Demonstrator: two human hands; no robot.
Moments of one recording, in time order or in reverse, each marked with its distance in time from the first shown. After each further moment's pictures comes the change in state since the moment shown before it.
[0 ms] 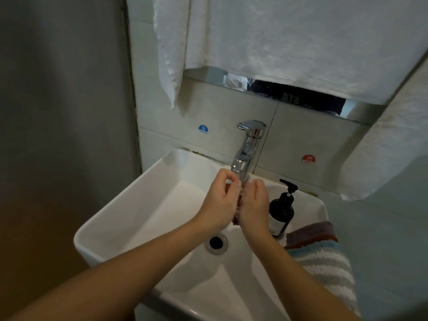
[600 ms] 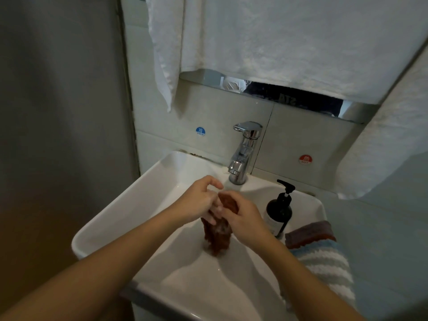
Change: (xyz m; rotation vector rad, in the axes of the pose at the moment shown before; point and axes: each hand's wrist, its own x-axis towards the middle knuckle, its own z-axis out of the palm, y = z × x) left_hand 0.017 -0.002 -0.044 0.144 -0.146 -0.307; right_hand 0.003 0.022 -0.014 -0.222 -0.468 -0.085
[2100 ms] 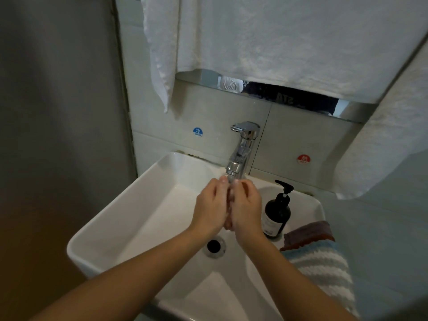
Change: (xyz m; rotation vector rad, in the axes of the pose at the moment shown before) left_hand -0.002 -0.010 0.047 -0.074 0.349 0.201; right_hand 0.007 -0.029 0.013 0.455 0.415 0.082
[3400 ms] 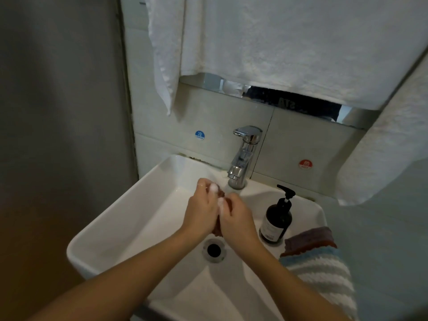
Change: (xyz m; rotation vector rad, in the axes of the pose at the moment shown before) left_hand 0.010 -0.013 -0.019 0.160 0.036 0.074; right_hand -0.008 0.012 0.002 -0.494 -0.174 -0.085
